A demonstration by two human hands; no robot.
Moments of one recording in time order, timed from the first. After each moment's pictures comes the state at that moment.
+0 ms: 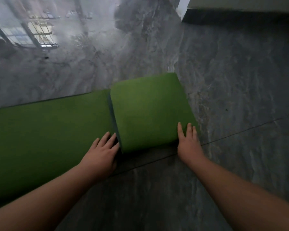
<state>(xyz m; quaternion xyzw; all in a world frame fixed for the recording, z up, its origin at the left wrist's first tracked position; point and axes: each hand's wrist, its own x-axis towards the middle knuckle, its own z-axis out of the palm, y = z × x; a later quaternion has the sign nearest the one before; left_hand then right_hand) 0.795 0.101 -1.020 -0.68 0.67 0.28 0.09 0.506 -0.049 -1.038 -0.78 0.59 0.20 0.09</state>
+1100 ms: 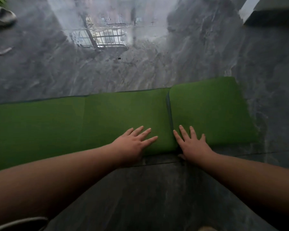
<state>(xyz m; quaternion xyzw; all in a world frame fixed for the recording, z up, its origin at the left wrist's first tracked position) 0.888 0.167 -0.969 -0.62 0.72 0.26 0.17 0.660 0.027 -1.011 -0.88 0.31 0.36 0.07</state>
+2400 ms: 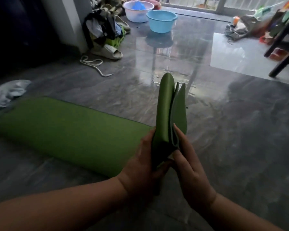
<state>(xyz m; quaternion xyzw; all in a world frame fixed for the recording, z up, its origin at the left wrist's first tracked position) 0.976 0.275 -0.863 -0.73 0.40 0.11 -0.54 0.880 0.162 -0.842 -0.68 0.11 -0.23 0.69</state>
